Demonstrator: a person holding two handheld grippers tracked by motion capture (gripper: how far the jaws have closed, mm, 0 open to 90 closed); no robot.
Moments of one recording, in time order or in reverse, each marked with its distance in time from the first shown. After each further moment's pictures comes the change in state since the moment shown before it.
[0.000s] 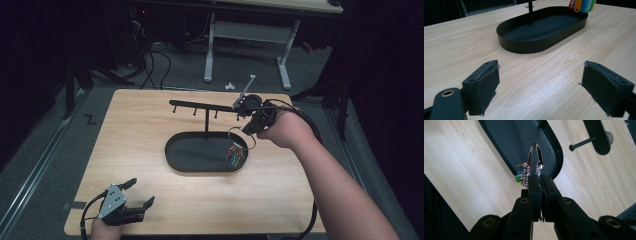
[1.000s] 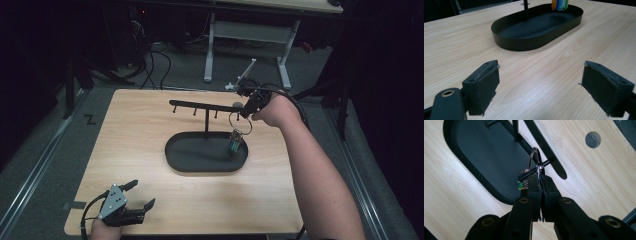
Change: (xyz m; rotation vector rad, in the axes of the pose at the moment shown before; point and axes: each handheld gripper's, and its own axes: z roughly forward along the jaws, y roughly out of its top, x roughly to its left) left arm -0.001 -0.001 0.001 0.008 -0.029 0.004; right arm -0.062 0.025 0.034 -0.021 0.015 0.160
